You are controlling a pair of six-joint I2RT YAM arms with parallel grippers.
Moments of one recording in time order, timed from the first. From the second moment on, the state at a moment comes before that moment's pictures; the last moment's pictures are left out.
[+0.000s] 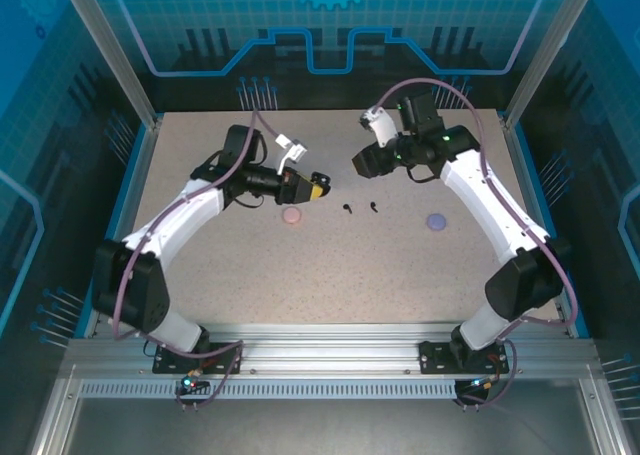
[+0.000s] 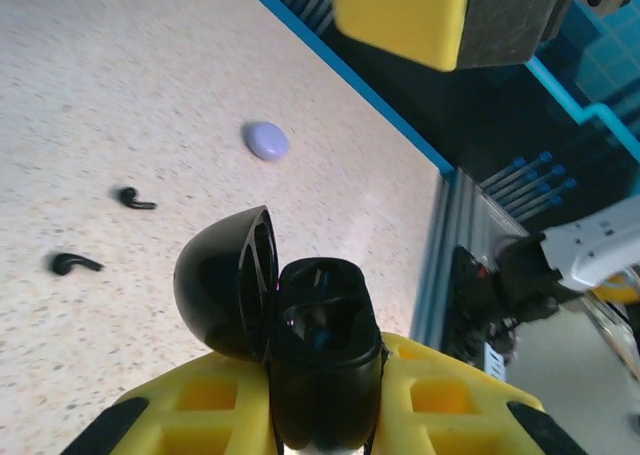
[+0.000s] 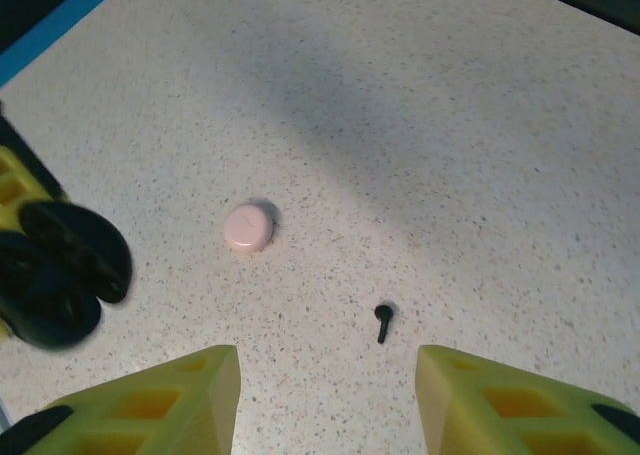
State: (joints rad) left arm -0.30 1.50 1.18 -0.36 0.95 -0.06; right arm 0.37 1.60 1.63 -0.85 -0.37 -0.12
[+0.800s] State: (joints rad) left arm -0.34 1.12 0.82 0.31 0.48 -0.28; right arm 0.50 2.17 1.78 -0.94 -0.07 0.15
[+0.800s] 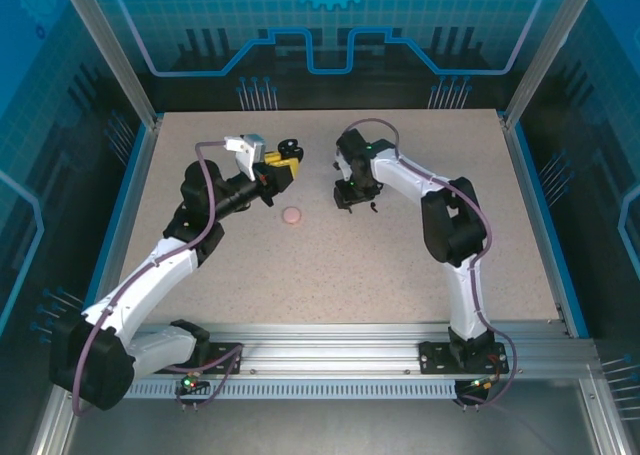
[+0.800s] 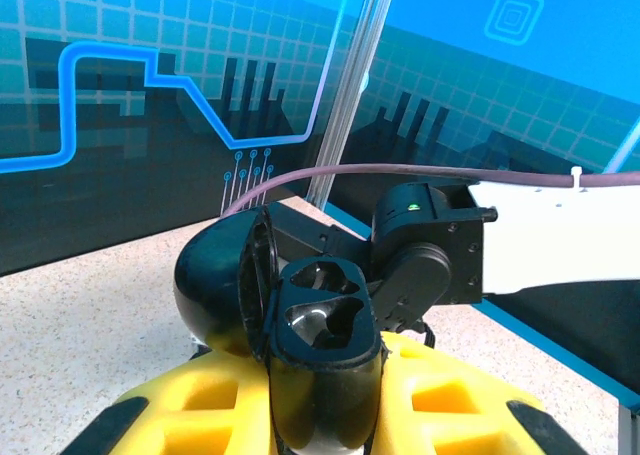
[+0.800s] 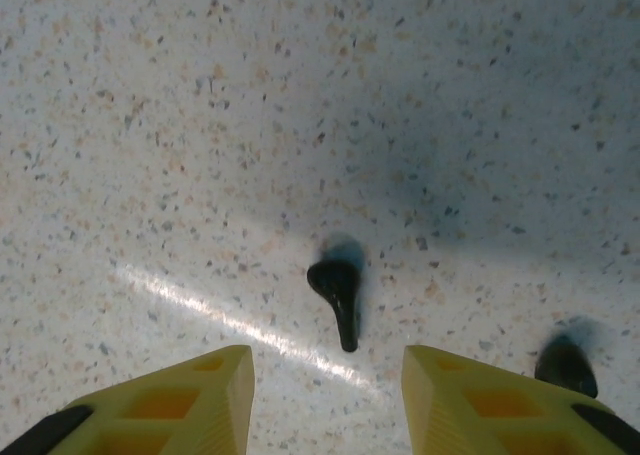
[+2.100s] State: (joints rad) left arm -0.36 1.06 0.80 0.32 0.46 -0.28; right arm 0.55 2.36 1.97 -1.05 0.05 0.15
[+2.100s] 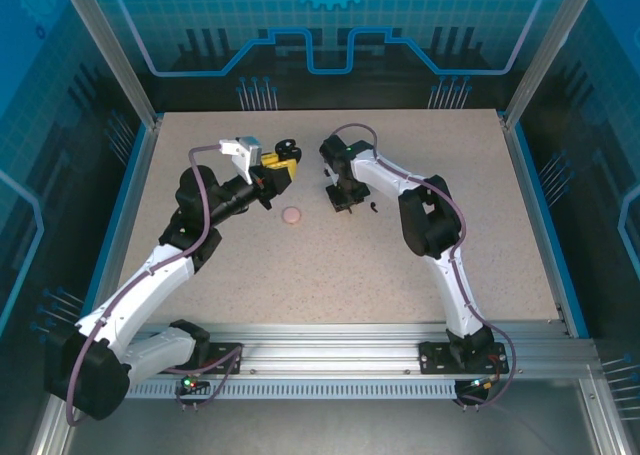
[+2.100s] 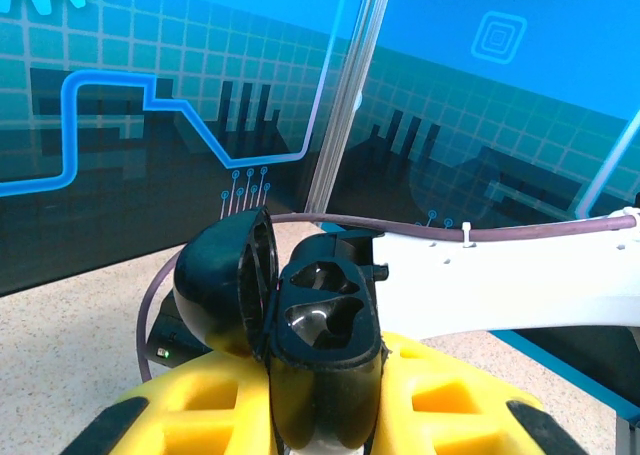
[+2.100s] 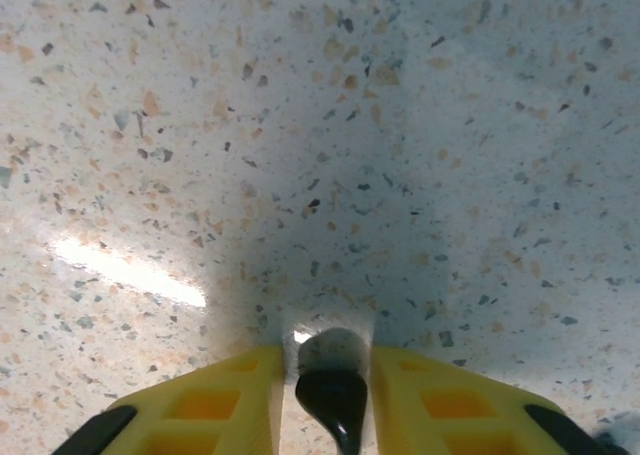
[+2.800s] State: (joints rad) left arm -0.37 1.06 0.79 0.32 0.46 -0.27; right arm 0.53 2.18 1.78 -0.98 0.02 0.18
